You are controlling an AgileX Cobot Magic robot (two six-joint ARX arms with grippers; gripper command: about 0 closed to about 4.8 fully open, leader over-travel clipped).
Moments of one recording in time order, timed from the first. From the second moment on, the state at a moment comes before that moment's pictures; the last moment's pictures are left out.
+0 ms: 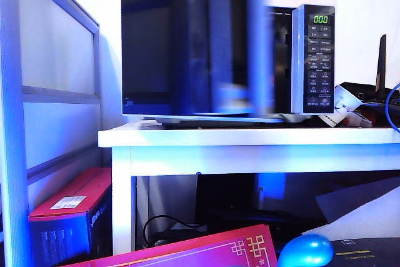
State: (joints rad) left arm -0.53 1.71 2.15 -1.20 0.26 0.21; right arm 0.32 1.67 2.22 -1.07 0.07 -0.58
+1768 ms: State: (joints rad) left arm -0.62 2.05 2.15 -0.46 0.40 0.21; right arm 0.32 1.63 2.22 -0.90 0.25 -0.50
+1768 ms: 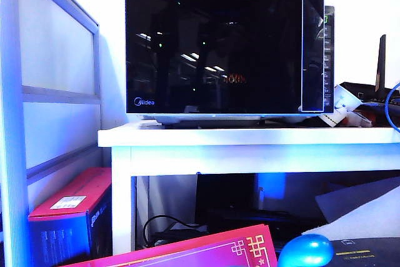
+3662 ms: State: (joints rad) left arm -0.67 2.23 2.15 -0.03 -0.28 0.24; right arm 0.32 1.57 2.22 -0.76 0.21 -0.45
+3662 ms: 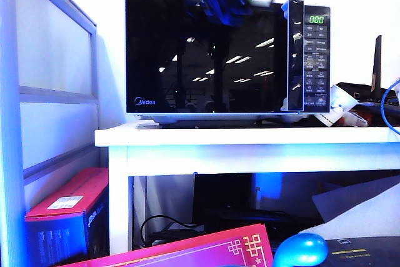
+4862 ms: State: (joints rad) left arm -0.70 0.67 2.15 -1.40 -0.27 0.14; right arm 0.32 0.83 1.90 -1.05 -0.08 -0.22
